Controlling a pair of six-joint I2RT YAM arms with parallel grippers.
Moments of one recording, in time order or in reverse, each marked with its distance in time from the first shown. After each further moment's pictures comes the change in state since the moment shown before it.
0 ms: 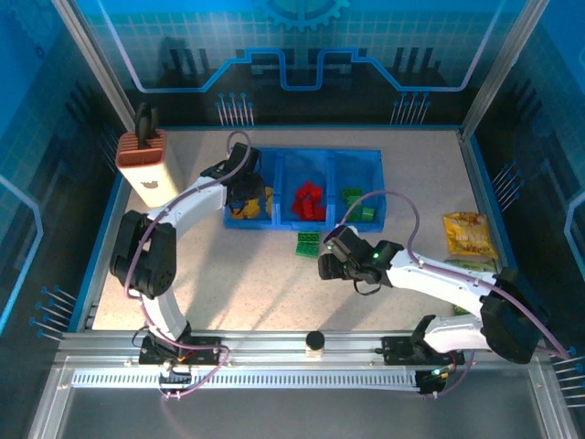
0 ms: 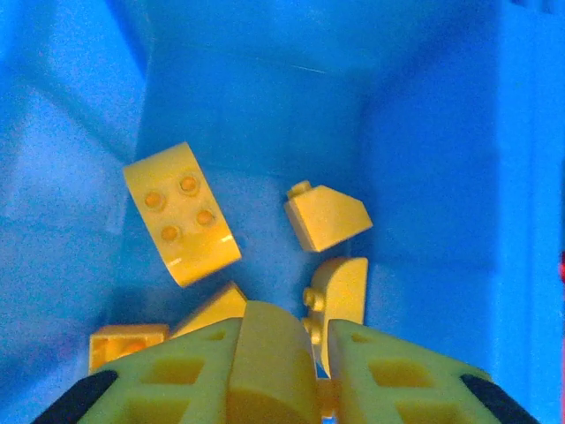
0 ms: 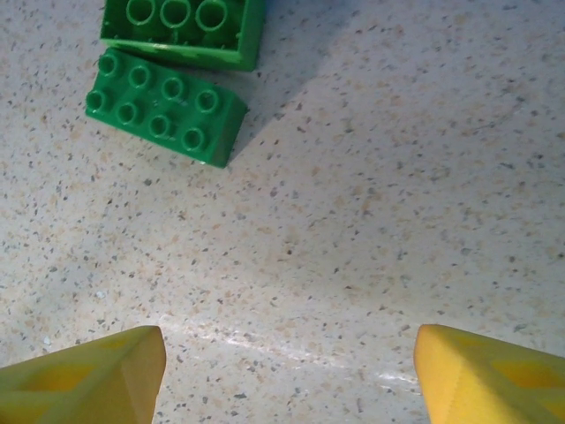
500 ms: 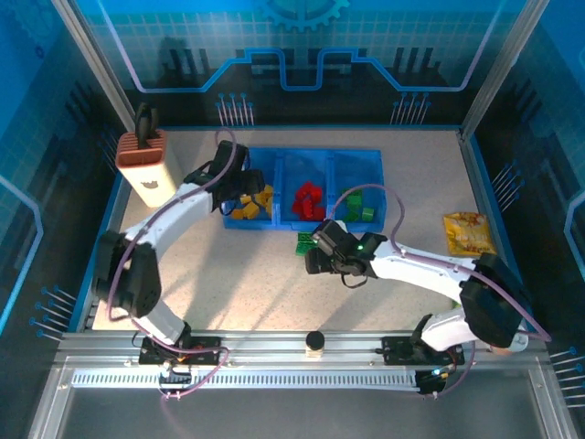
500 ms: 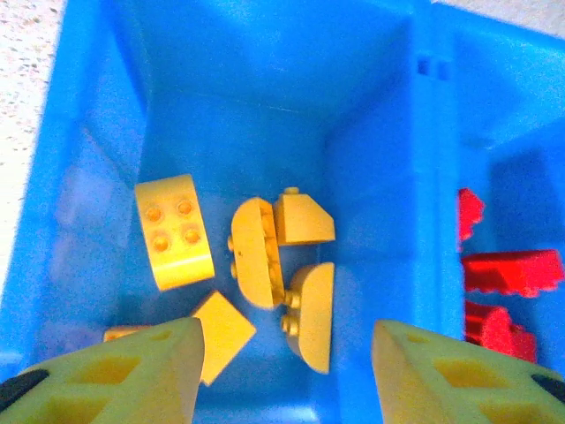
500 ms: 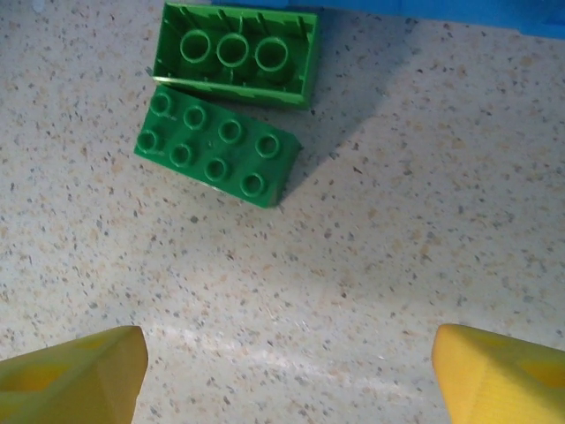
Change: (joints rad) left arm 0.003 -0.212 -0.101 0.039 0.052 0.013; right arm 0.014 0.152 0.129 0.013 0.008 0.019
